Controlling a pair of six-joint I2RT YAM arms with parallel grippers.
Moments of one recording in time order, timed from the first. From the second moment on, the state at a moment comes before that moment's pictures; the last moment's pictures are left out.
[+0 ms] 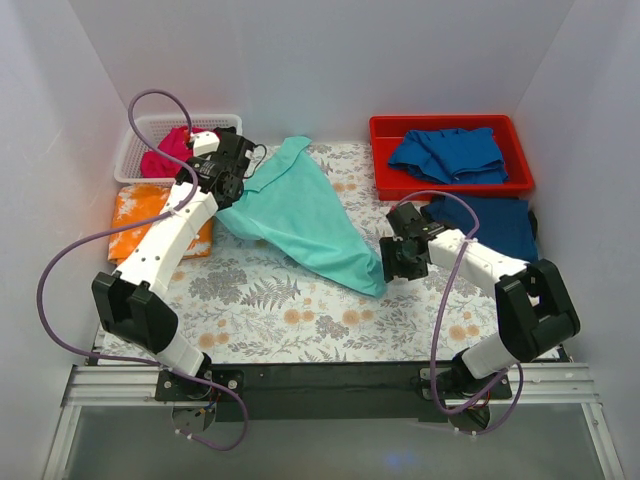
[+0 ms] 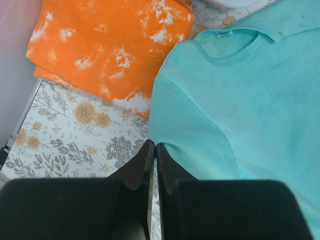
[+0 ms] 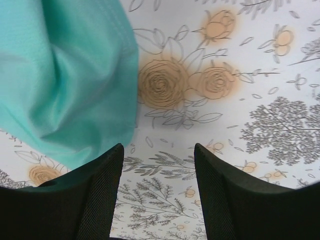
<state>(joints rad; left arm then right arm) -0.38 1.57 1.63 -1.11 -0.73 -0.66 0.50 1.50 0.92 -0.65 0.06 0.36</state>
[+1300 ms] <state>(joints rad) -0.26 1.50 1.51 -1.04 -0.65 -0.61 0.72 1.68 1.10 -0.86 0.04 0.23</state>
